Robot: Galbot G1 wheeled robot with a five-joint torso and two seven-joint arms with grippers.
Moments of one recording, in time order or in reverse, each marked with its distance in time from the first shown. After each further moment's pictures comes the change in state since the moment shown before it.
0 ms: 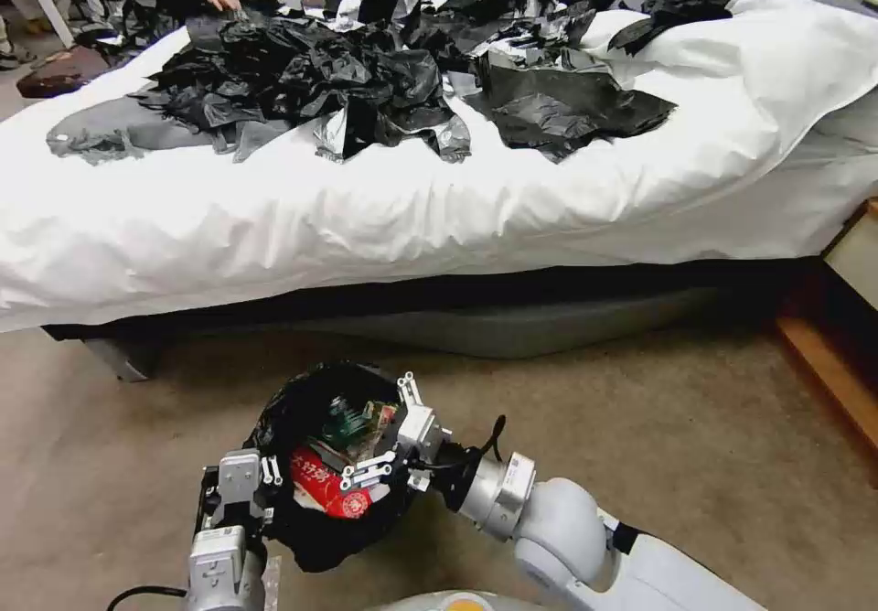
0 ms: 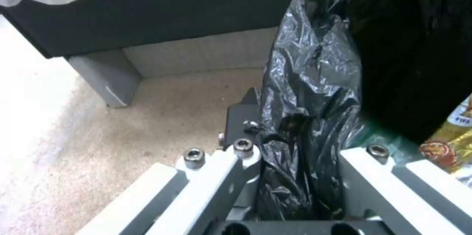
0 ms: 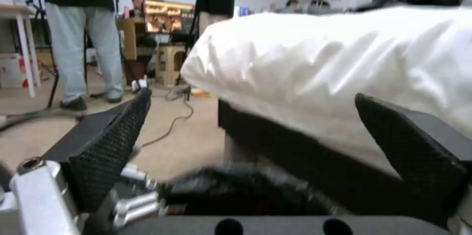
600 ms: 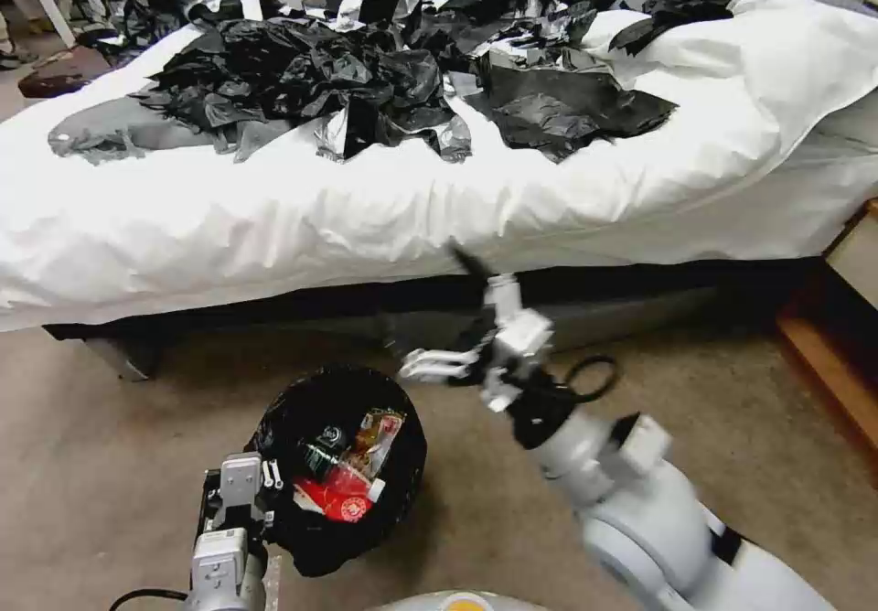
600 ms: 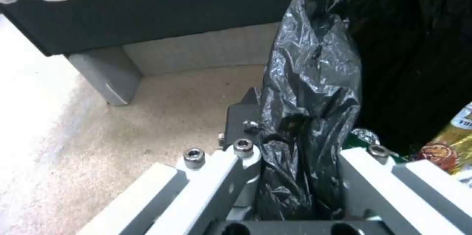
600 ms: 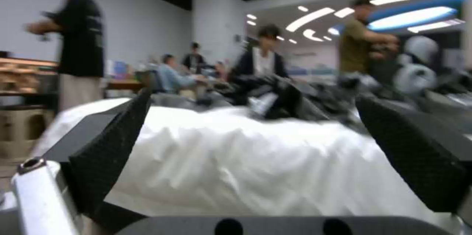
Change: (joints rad) left arm -0.007 0.002 -0.002 0.016 0.001 -0.002 0.000; right arm -0.304 0.033 0.364 0.323 -0.091 -0.059 0.275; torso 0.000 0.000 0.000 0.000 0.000
